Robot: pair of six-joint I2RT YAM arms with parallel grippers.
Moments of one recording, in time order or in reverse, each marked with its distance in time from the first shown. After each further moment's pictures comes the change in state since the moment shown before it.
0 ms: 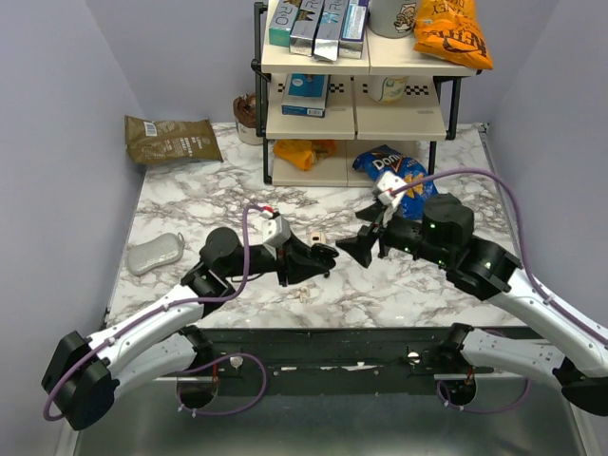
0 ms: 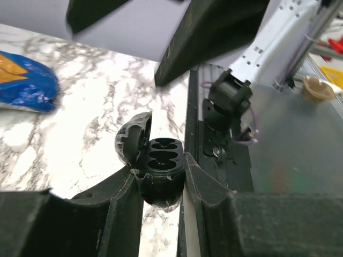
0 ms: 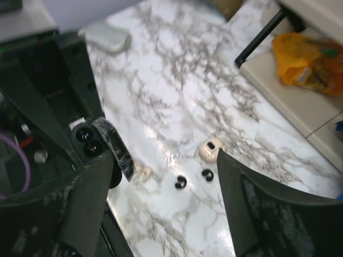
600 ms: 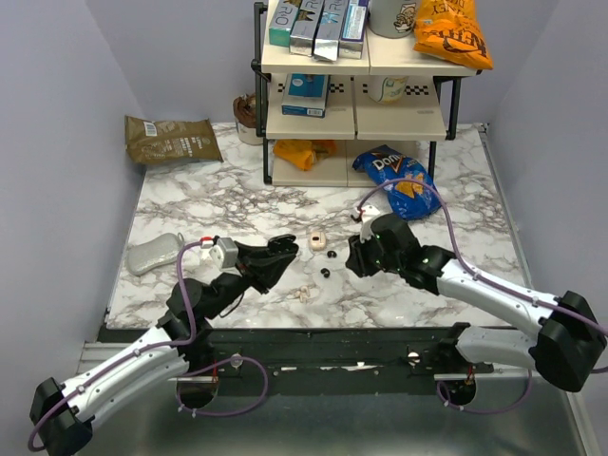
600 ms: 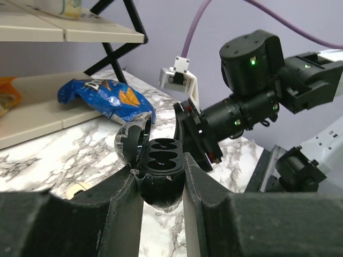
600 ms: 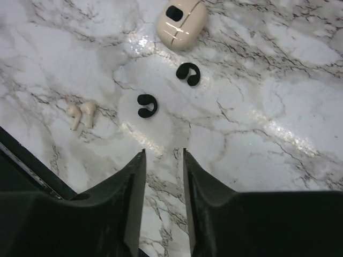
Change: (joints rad) left arm -0.101 -0.482 -0.333 0.067 -0.666 -0.069; right arm -0.091 0.211 -0.364 0.146 0.128 0.252
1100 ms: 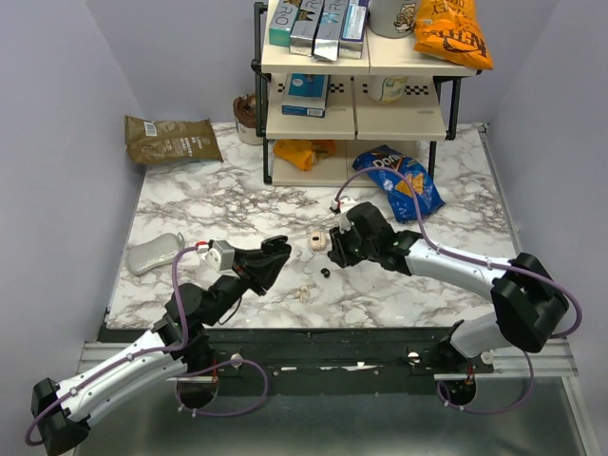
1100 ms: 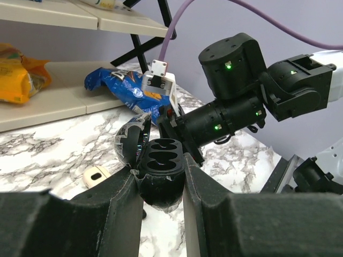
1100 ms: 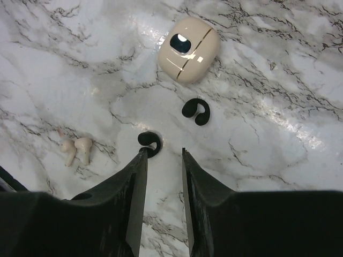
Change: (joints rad) left arm -0.081 -0.111 -0.008 -0.143 -0.204 0.009; right arm 0.000 0.290 0.125 0.093 -0.026 0.007
